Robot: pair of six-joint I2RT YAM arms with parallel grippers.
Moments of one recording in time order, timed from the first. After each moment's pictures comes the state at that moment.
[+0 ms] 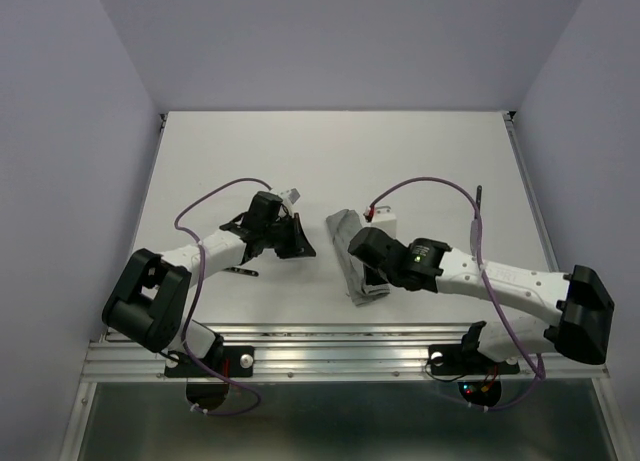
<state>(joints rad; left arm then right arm) -0.51 1.44 0.69 -0.09 0.41 -0.63 1.07 1.28 0.94 -0.71 0.44 0.80</state>
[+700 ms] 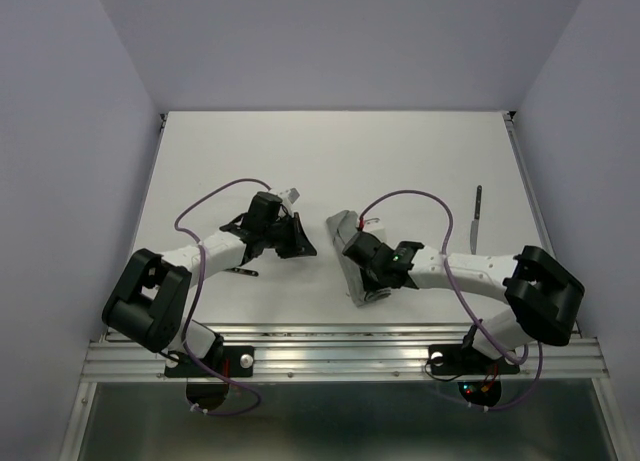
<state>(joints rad) -0.51 1.44 0.68 -0.06 0.42 -0.66 0.99 1.49 0.82 -0.49 0.35 0.70</state>
